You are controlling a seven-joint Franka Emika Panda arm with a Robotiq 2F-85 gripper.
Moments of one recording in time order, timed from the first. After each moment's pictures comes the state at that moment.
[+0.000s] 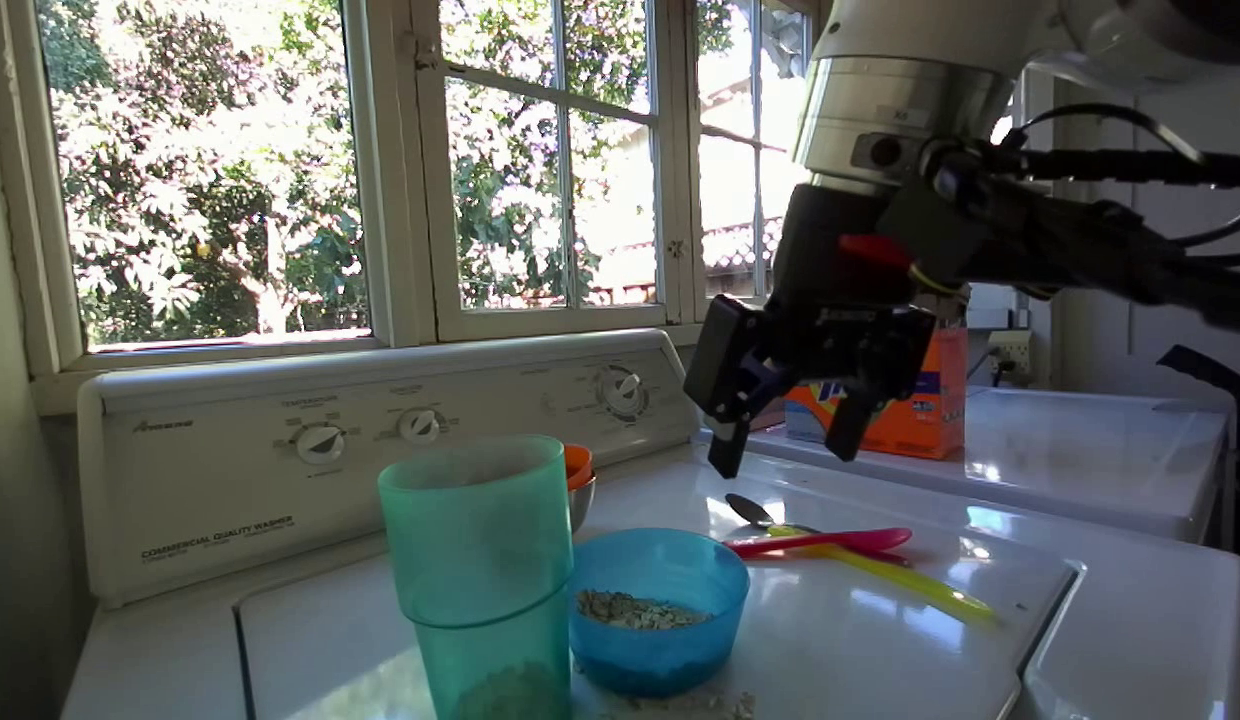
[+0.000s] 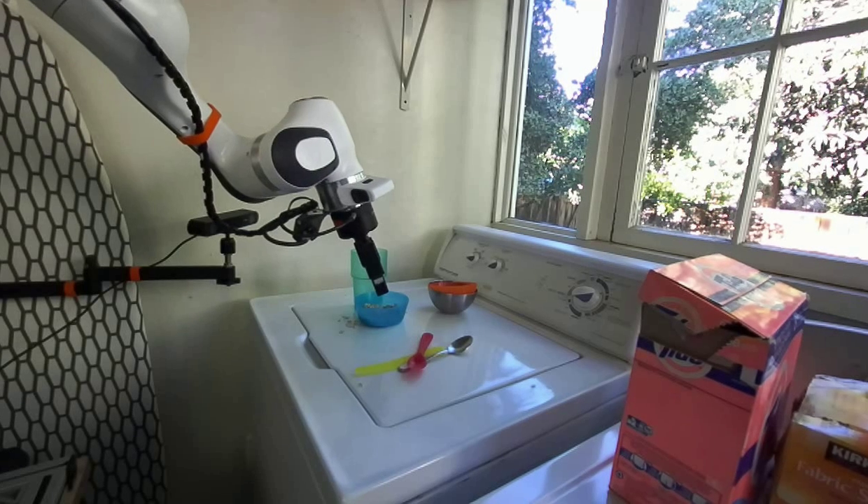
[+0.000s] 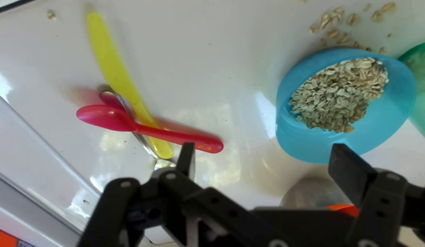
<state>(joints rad) -0.04 -0.14 0.33 -2.36 -0.23 2.59 0.74</state>
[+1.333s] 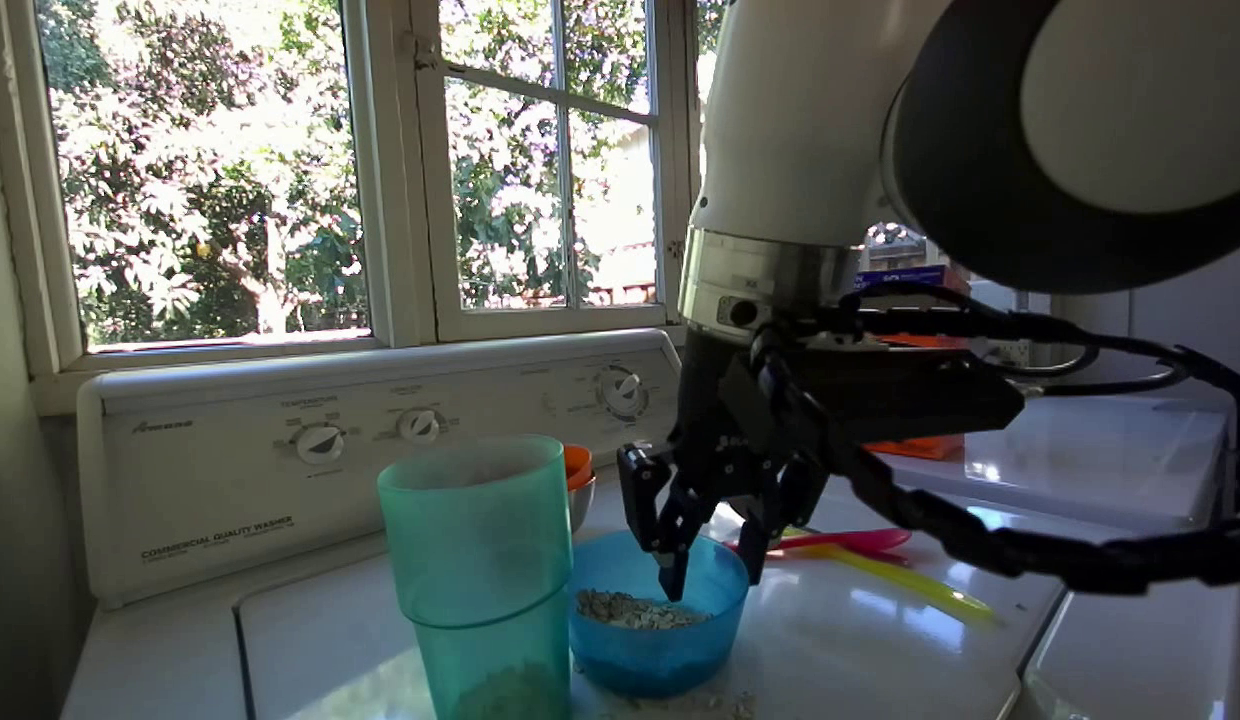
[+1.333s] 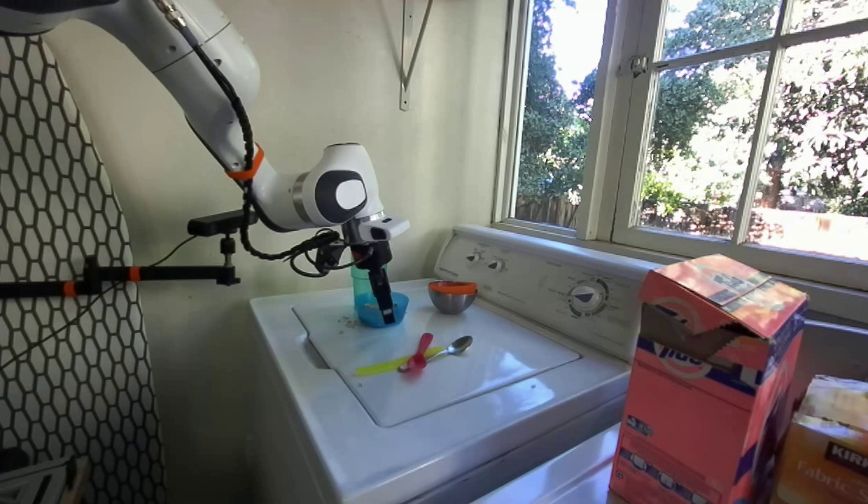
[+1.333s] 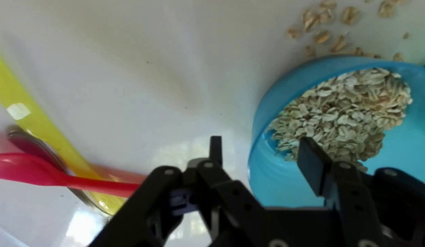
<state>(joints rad) 0.14 0.13 0.18 -2.20 -0.31 2.59 0.87</state>
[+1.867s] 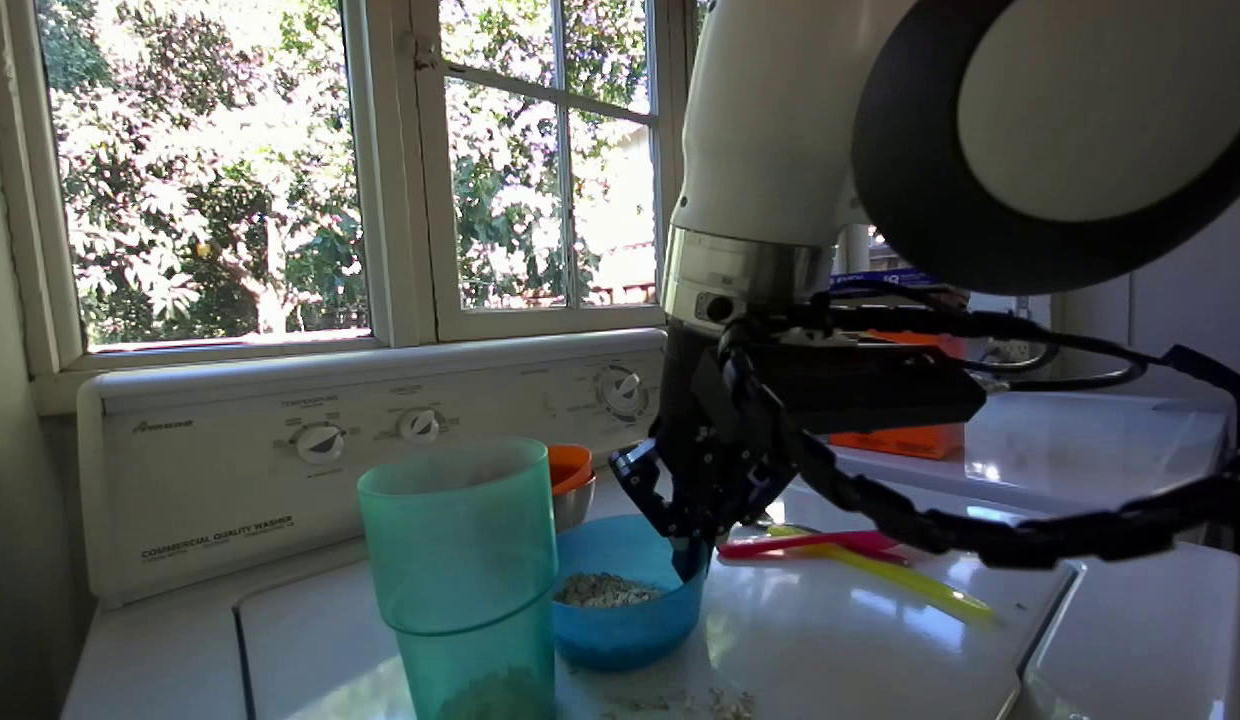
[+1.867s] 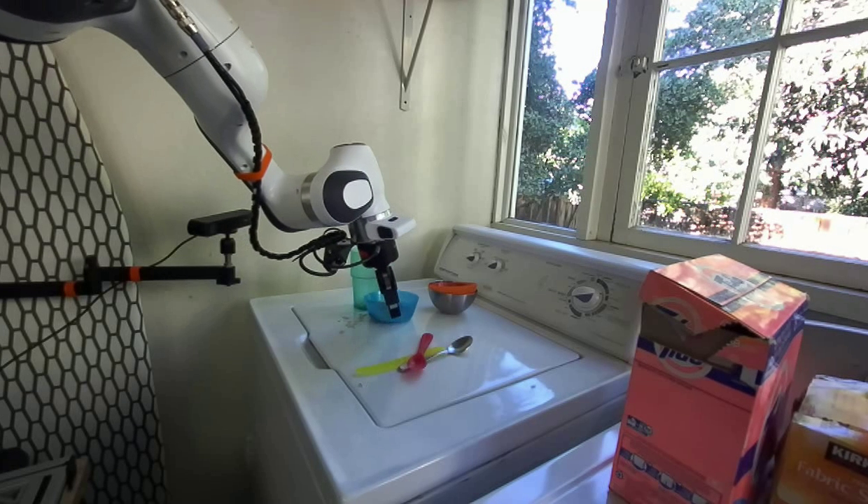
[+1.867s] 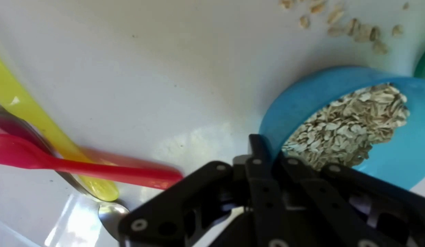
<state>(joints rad) 0.20 0.16 0.12 -2.15 -0.31 2.59 0.87</state>
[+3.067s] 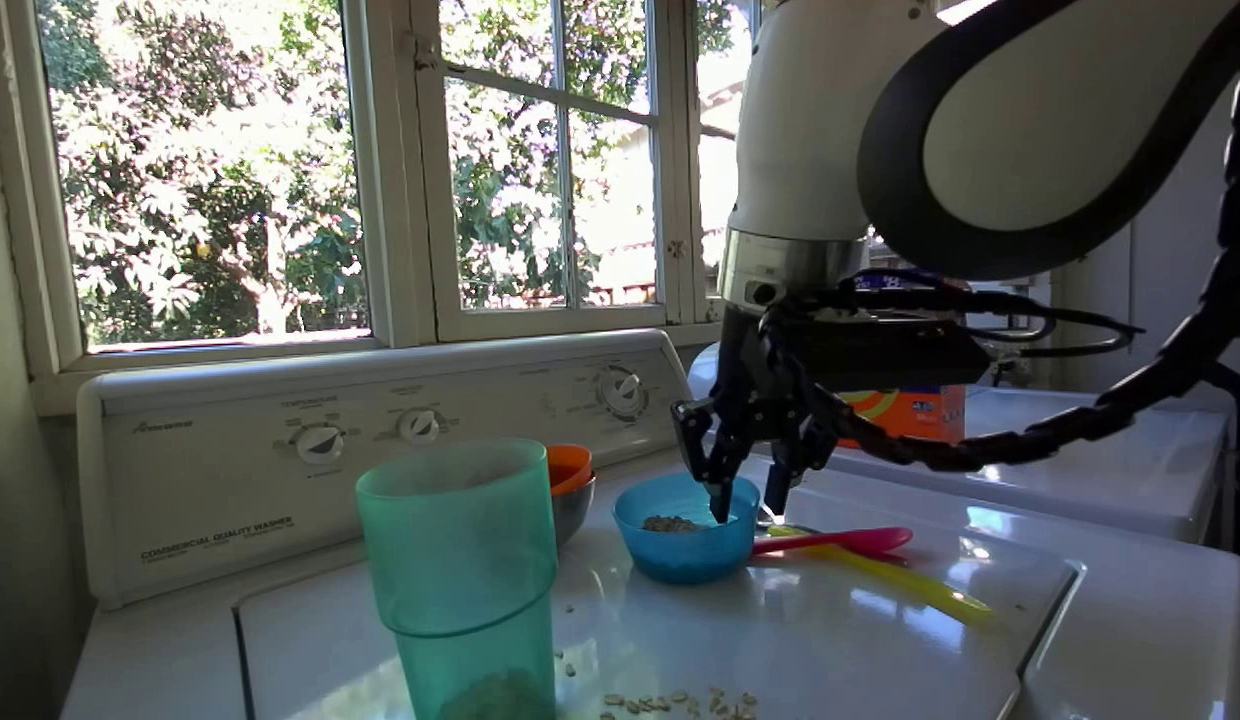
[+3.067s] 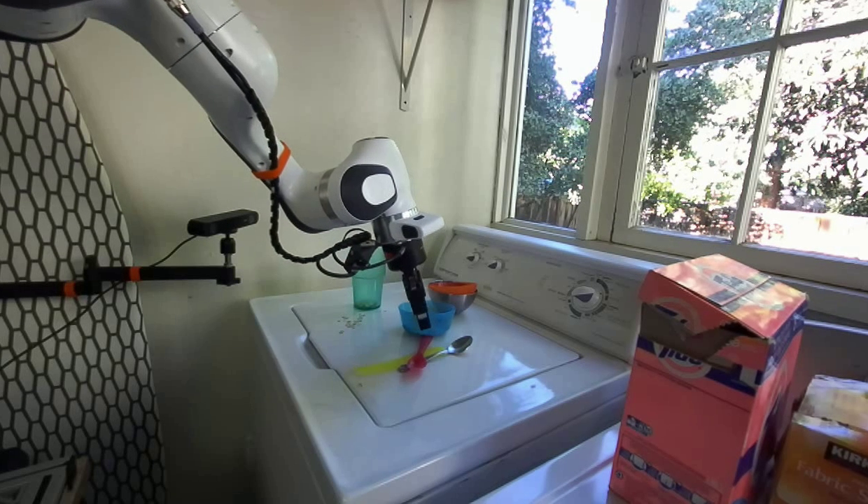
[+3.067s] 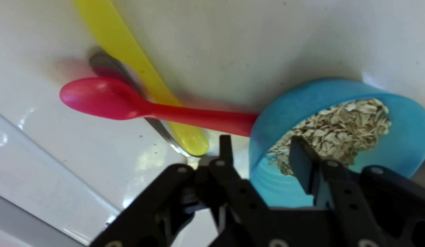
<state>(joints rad) 0.18 0.15 0.01 -2.14 -0.33 2.56 0.87</state>
